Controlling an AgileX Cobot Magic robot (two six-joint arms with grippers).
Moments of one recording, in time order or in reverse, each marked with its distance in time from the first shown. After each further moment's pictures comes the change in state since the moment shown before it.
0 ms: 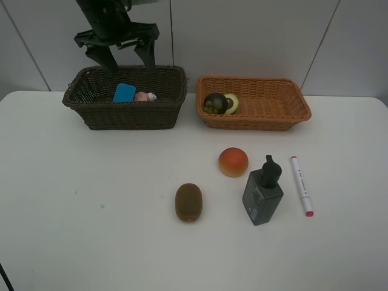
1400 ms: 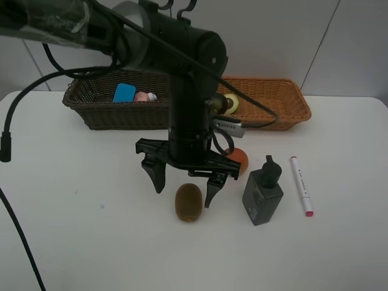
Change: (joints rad) left arm -0.524 -0.013 0.439 0.044 -0.010 -0.431; right arm 0.000 0.000 0.000 0.000 0.000 0.000
